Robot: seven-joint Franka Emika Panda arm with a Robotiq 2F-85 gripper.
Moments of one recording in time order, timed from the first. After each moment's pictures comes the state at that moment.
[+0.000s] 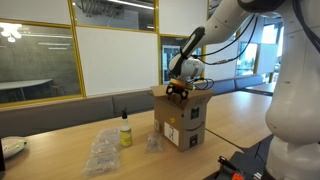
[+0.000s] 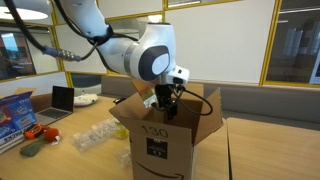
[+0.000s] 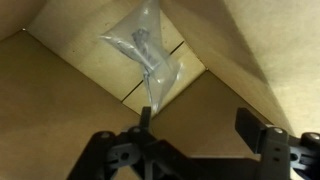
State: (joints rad) arm -0.18 0.09 -0.09 -2.25 0.19 2.65 0.49
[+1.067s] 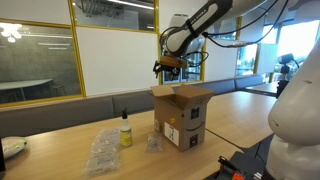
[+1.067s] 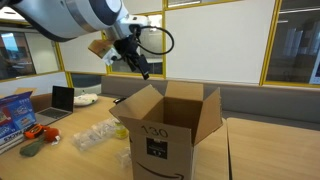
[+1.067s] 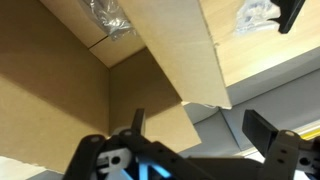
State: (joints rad) arm -0.13 -0.26 0.06 -2.31 -0.21 2.57 0.78
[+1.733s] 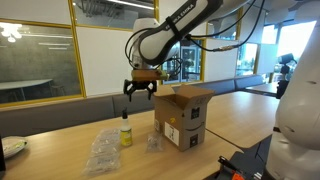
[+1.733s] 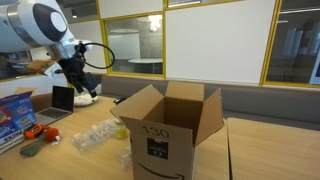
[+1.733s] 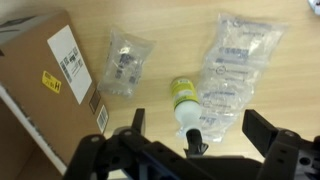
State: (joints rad) arm 0.07 -0.16 0.26 -2.29 -0.18 2.39 0.78
